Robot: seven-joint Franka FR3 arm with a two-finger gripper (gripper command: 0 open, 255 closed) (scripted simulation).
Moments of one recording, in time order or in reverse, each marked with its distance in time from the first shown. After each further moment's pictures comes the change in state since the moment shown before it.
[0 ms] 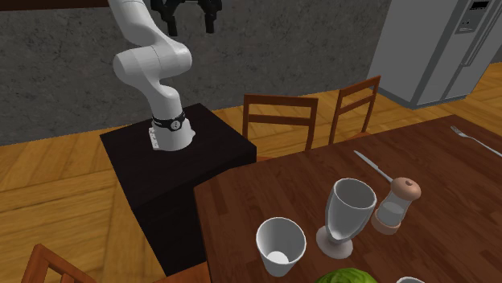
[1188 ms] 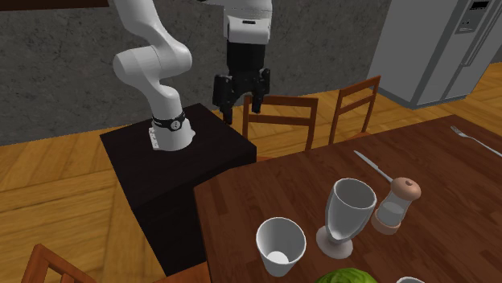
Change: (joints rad) arm -0.009 0.453 0.090 -0.059 -0.055 0.458 0.097
